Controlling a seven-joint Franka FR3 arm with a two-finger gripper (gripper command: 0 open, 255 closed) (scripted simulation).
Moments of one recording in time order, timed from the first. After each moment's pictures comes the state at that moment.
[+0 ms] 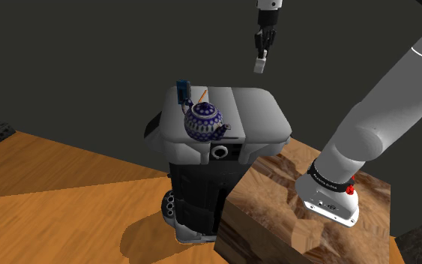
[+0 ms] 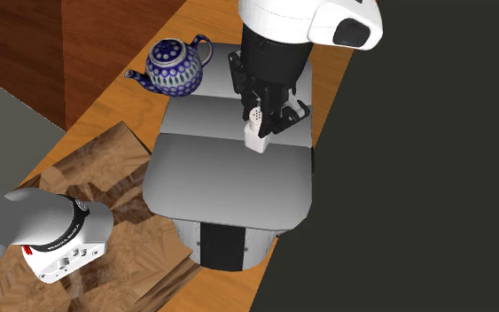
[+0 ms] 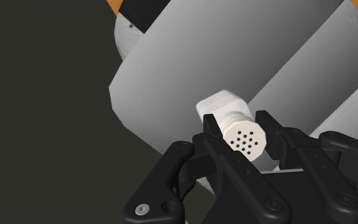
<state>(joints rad) -0.12 -0.14 -0.32 -1.97 -0.09 1.70 -0.34</state>
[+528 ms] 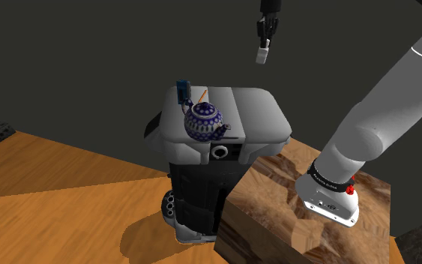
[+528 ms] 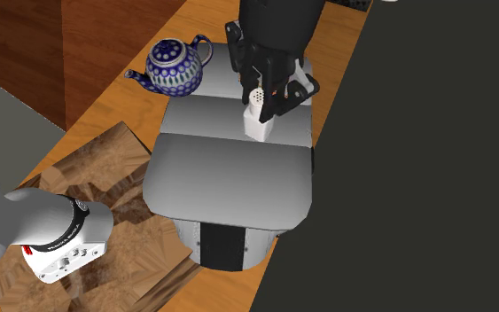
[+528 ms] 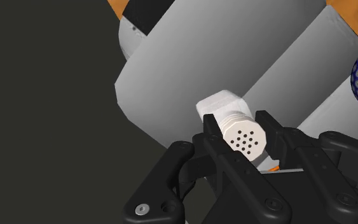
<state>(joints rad) -0.12 -0.14 -0.31 -1.85 -0.09 1.59 -0.34</state>
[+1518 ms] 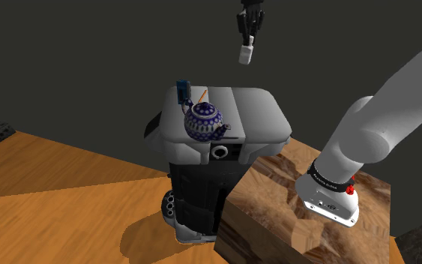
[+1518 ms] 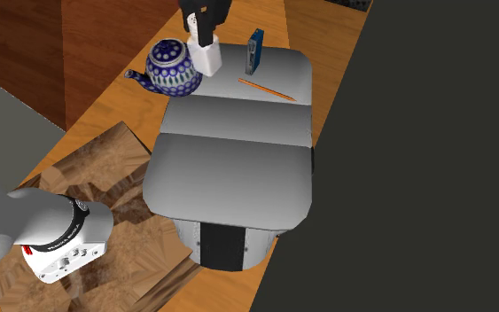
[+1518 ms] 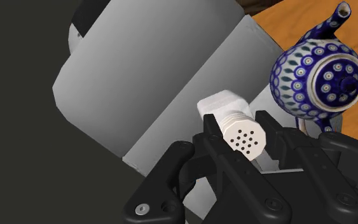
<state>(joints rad) -0.01 -0.24 -0.15 -1.87 -0.04 1.50 -0.08</state>
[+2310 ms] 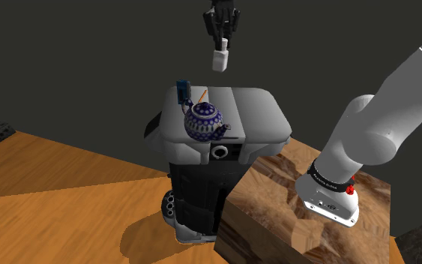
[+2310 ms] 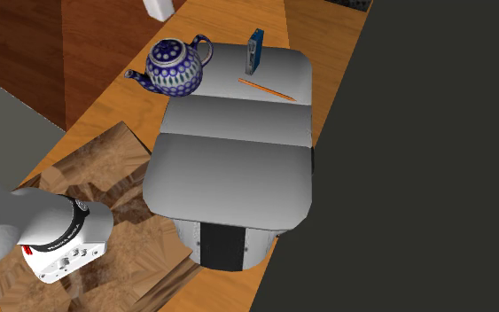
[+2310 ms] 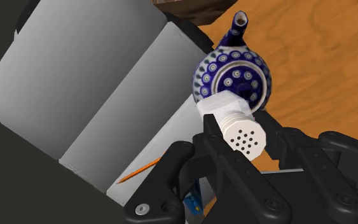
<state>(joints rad) 0.11 -0.20 0.03 -1.81 0.04 1.46 0.21</state>
